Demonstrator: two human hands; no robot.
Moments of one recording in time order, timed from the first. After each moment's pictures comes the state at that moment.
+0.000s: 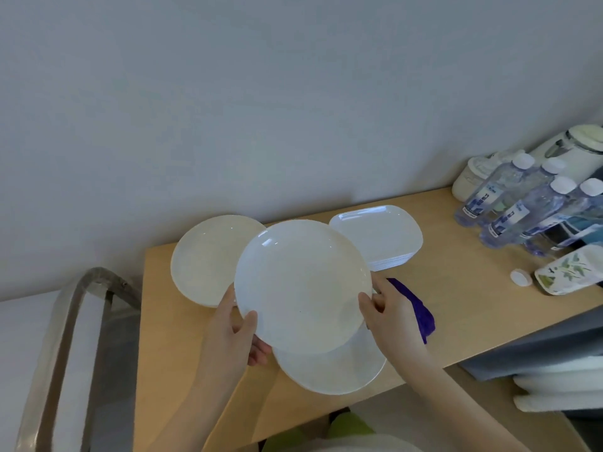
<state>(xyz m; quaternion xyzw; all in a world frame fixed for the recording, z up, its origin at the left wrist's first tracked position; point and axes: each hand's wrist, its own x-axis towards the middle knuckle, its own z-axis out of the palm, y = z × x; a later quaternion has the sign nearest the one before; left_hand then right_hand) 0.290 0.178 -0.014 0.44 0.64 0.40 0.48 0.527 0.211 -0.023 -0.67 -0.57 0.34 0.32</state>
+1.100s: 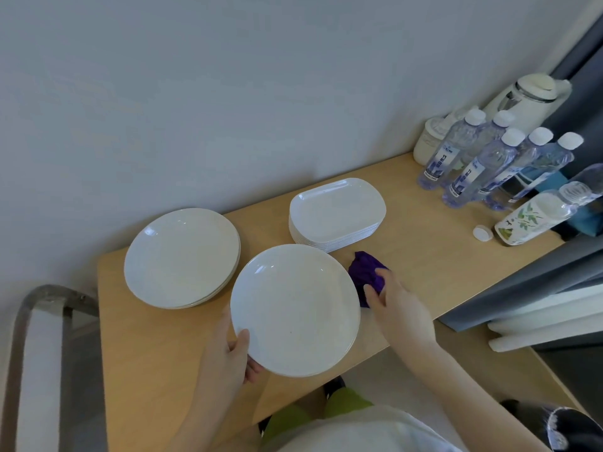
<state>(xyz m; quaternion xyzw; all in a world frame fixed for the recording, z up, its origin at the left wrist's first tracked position) 0.319 0.161 -0.056 0.46 0.67 0.30 0.50 0.582 0.190 -0.050 -0.81 -0.54 0.19 0.13</state>
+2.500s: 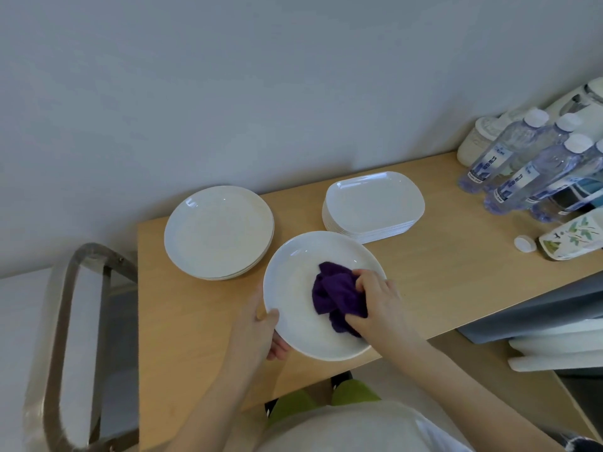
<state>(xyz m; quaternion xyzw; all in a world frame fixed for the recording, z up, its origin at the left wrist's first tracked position) 0.317 0.168 -0.063 0.36 0.68 0.30 0.56 0.529 0.186 -0.052 -0.65 -0.70 0.27 0.14</state>
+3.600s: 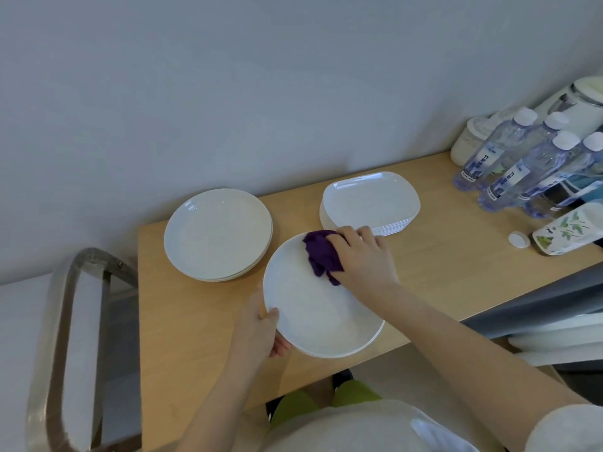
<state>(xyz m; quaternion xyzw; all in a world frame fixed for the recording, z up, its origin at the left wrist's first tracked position) 0.318 0.168 -0.060 0.39 0.68 0.29 0.56 0.512 0.254 -0.043 -0.62 -0.79 0.00 -0.01</state>
